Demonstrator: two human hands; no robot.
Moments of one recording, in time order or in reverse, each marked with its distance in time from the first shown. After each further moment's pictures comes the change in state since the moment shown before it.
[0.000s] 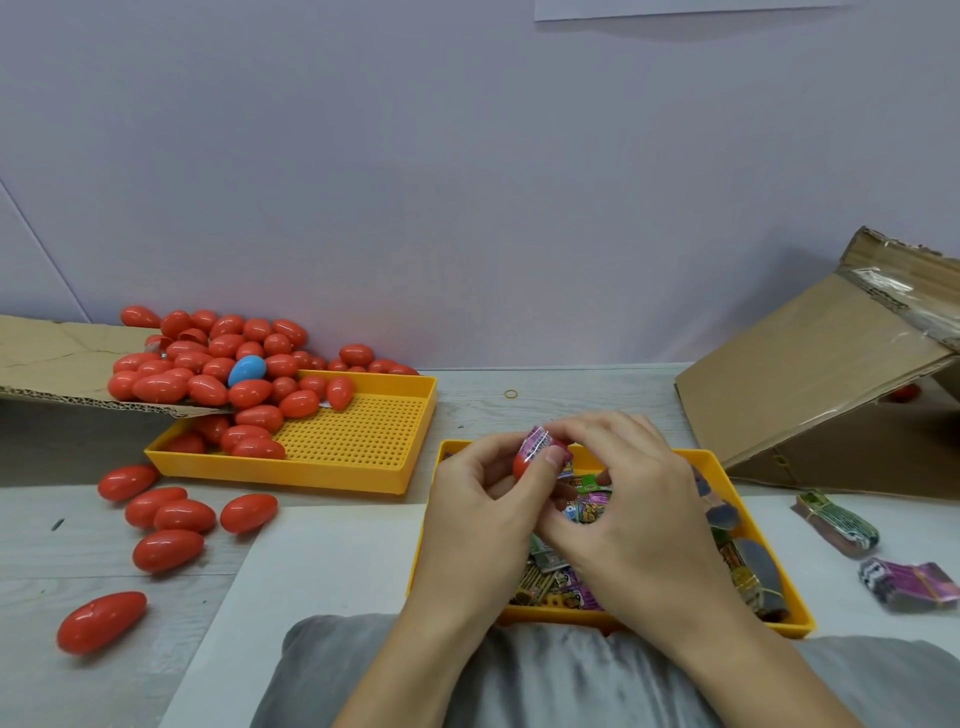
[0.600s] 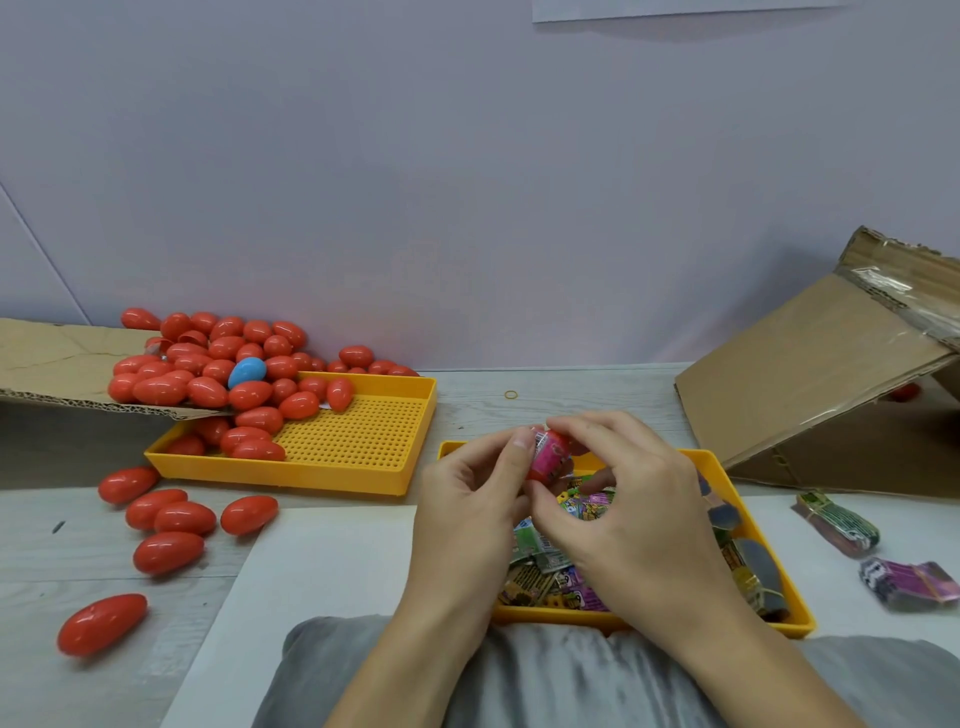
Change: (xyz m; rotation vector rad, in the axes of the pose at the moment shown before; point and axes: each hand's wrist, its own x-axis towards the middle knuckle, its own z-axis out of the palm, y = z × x) left_hand 0.002 -0.001 -0.002 -0.150 0.060 -0.112; right_hand 0.000 0.002 0.002 0.110 0.022 0.014
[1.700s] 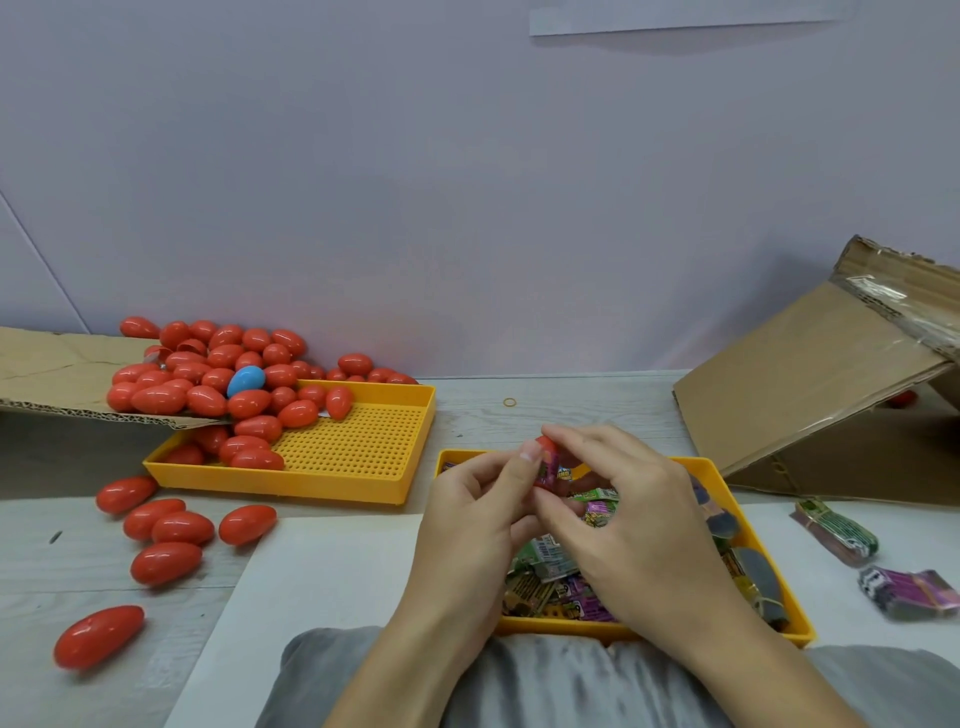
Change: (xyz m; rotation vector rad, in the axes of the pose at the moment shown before) left_hand -0.002 0.006 0.001 -0.111 -0.073 -0.110; right_hand 0.001 -0.001 -0.005 0.006 -0.055 0.007
